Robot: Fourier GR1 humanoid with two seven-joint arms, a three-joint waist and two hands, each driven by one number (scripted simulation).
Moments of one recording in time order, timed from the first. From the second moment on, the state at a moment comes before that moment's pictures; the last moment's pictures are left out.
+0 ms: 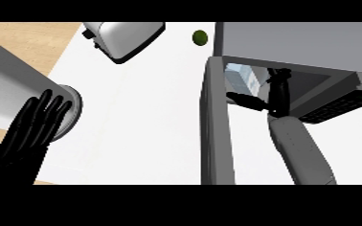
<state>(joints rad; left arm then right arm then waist) 0.16 0.04 0.13 -2.10 0.23 -0.44 0.04 -0.50 -0.14 0.03 -0.84 0.09 -0.52 -0.91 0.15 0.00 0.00</state>
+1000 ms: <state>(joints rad) 0.15 0.03 0.02 -2.02 0.16 -0.48 0.04 -0.54 -0.11 0.02 -0.74 -0.05 -0.23 -0.94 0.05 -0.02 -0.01</state>
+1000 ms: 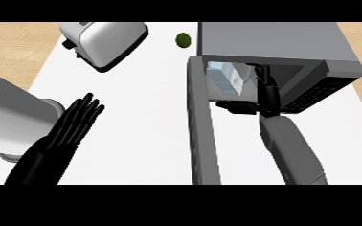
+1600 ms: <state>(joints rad) 0.09 0.02 -0.12 -1.84 -0.03 -0.51 -0.05 -0.49 -0.15 0.00 -0.69 -0.12 -0.06 -0.76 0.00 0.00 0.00</state>
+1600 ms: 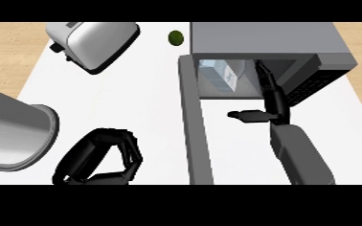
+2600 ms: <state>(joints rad) -0.14 0.01 -0.51 -1.37 -0.19 -0.33 -0.18 0.10 -0.29 0.03 -1.45 -0.19 0.04 -0.58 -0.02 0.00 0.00</state>
